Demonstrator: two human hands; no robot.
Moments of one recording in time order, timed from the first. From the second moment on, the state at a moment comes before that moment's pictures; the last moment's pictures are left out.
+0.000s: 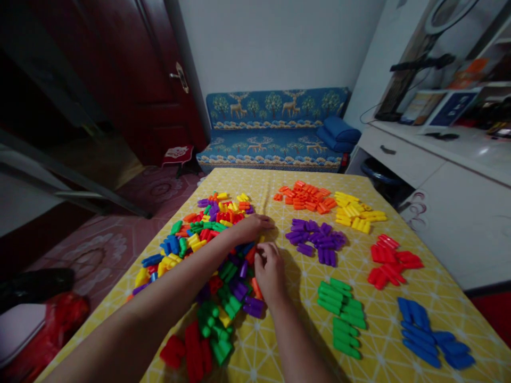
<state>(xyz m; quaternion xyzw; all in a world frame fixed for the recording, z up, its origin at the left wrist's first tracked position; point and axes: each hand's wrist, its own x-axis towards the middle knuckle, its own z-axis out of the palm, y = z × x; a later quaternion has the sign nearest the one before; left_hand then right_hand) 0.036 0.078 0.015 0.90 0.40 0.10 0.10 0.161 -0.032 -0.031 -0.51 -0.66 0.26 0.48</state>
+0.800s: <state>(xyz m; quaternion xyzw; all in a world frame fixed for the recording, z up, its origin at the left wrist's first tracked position) 0.042 0.067 0.029 0.83 0.55 0.08 0.08 0.163 -0.018 -0.045 -0.52 -0.60 0.22 0.56</state>
